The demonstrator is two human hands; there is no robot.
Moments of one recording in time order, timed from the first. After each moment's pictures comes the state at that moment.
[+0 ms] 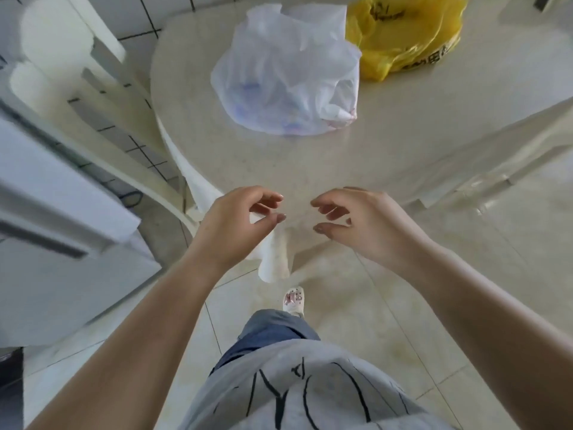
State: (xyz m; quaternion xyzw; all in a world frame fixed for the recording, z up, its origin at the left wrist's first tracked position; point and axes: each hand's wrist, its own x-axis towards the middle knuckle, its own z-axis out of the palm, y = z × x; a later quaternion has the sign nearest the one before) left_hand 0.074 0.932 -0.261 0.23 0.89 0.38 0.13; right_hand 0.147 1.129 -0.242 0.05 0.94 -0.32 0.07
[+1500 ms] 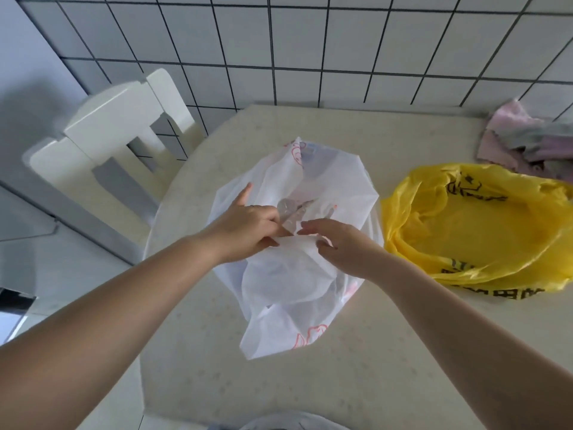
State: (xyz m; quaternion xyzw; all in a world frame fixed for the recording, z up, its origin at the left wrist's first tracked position) left_hand -0.240 1.124 -0.253 0.29 0.95 0.08 0.01; right_hand -0.257 1.346 -0.257 -0.24 0.89 -0.32 0.21
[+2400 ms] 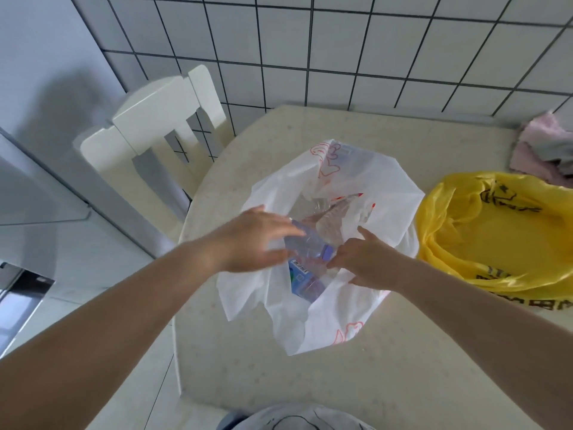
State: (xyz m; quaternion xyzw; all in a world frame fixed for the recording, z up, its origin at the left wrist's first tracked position) left_hand -0.193 1.074 -0.235 0.22 0.96 0.16 0.11; right_hand -0.256 1.325 -0.291 -0.46 0.86 0.12 0.20
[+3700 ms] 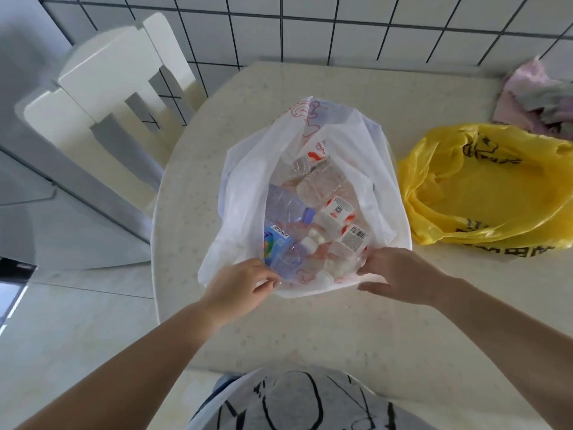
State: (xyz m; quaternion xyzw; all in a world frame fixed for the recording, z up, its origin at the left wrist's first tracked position) left_hand -0.106 1.110 -0.356 0.10 0.96 0.26 0.09; right_hand -0.196 1.422 -0.337 -0.40 0.90 -0.03 0.19
